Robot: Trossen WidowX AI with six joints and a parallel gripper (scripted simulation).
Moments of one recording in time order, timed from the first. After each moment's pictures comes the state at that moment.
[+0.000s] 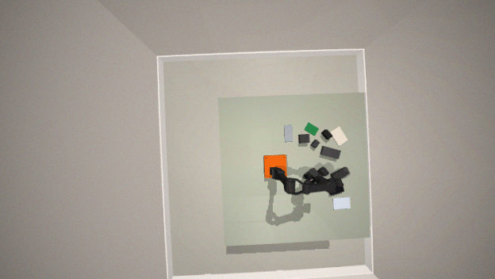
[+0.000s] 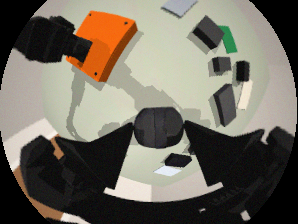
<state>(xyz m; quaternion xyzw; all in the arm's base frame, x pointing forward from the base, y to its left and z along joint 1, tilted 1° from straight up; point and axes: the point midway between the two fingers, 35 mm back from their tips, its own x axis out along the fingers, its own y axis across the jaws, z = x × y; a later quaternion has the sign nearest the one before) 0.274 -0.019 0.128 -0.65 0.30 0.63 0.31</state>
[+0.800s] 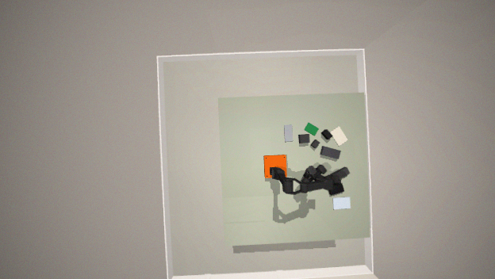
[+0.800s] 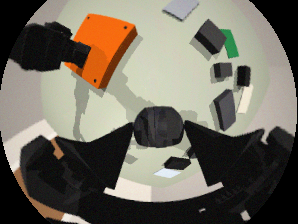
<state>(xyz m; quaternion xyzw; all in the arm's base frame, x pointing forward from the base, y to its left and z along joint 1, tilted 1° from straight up) 0.263 -0.004 0.122 -0.65 0.30 0.63 0.31</state>
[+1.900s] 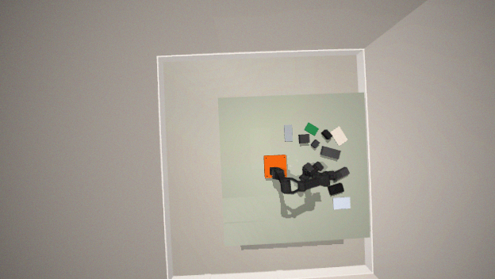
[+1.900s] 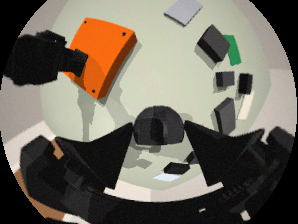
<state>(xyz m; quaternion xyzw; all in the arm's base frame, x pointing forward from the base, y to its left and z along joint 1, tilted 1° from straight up) 0.247 0.017 0.110 -0.65 0.30 0.63 0.31</state>
